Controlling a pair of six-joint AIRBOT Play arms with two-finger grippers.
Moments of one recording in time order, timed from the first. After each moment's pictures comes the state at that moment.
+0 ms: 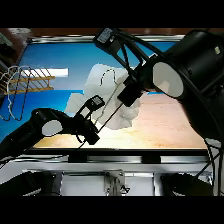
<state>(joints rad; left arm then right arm) -0.77 -1.05 1.01 1.30 -1.05 -1.36 0.81 -1.30 1.89 -1.86 1.61 1.34</state>
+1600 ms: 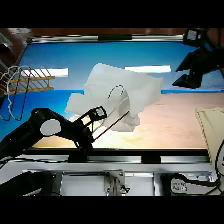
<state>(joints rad) -0.76 -1.05 1.01 1.26 -1.24 -1.15 -0.13 -1.48 1.89 -1.05 1.70 0.20</state>
